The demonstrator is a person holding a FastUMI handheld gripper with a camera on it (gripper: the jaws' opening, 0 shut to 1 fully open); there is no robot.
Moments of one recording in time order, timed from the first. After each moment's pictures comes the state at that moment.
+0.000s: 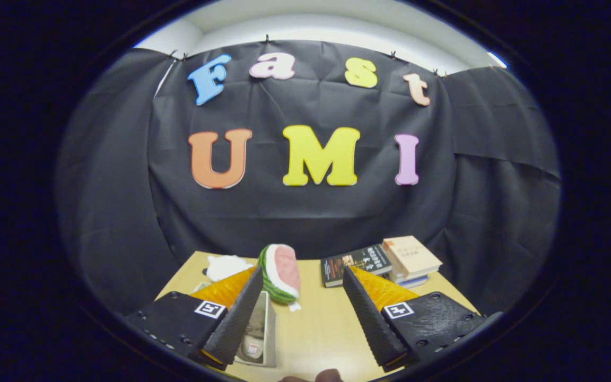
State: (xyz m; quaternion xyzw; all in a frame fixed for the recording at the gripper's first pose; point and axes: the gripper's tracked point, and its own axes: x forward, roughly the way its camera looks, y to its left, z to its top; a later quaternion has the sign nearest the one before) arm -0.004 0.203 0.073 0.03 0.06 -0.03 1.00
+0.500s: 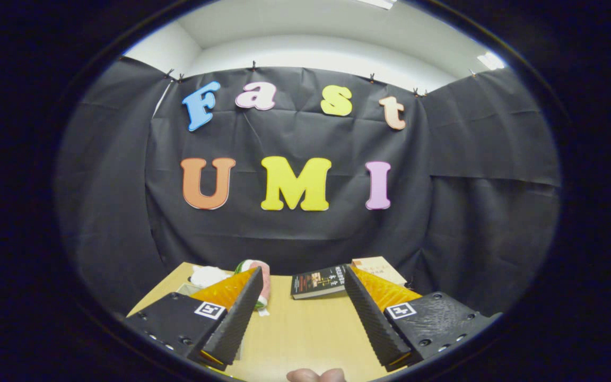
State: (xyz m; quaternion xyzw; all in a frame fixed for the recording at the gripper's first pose) arm -0.082 0.110 0.068 0.03 0.02 -0.05 1.00
